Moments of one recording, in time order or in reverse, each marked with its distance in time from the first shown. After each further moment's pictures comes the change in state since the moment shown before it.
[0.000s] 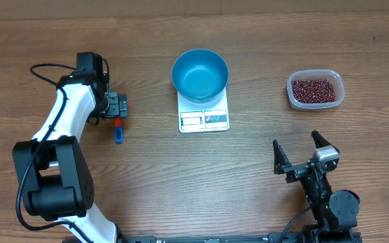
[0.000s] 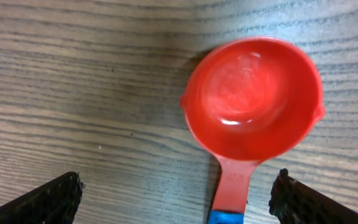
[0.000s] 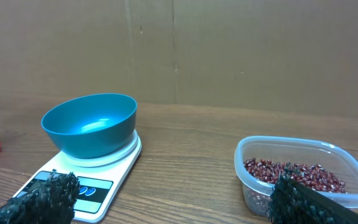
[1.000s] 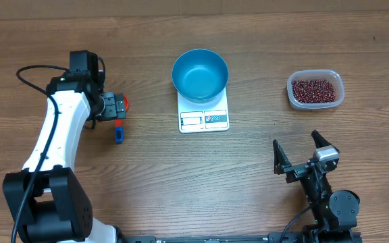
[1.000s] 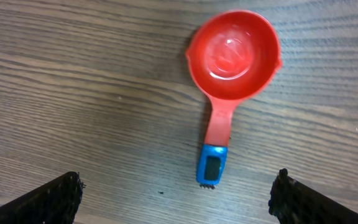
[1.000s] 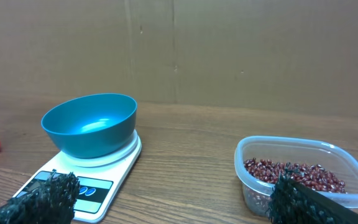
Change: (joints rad) left arm -0.009 -0.167 0.000 -0.146 0.000 -0.072; right arm 0.000 0.000 0.000 0.000 0.000 0.000
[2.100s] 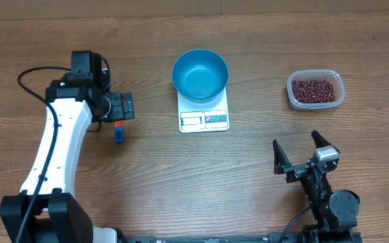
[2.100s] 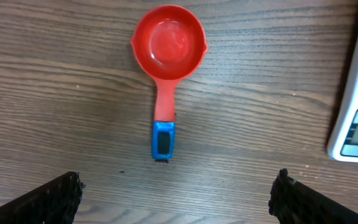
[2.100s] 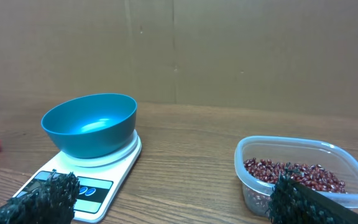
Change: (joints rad) left arm -0.050 -0.104 -0.001 -0.062 0.115 -0.033; right arm 0.000 0.000 0.000 0.000 0.000 0.000
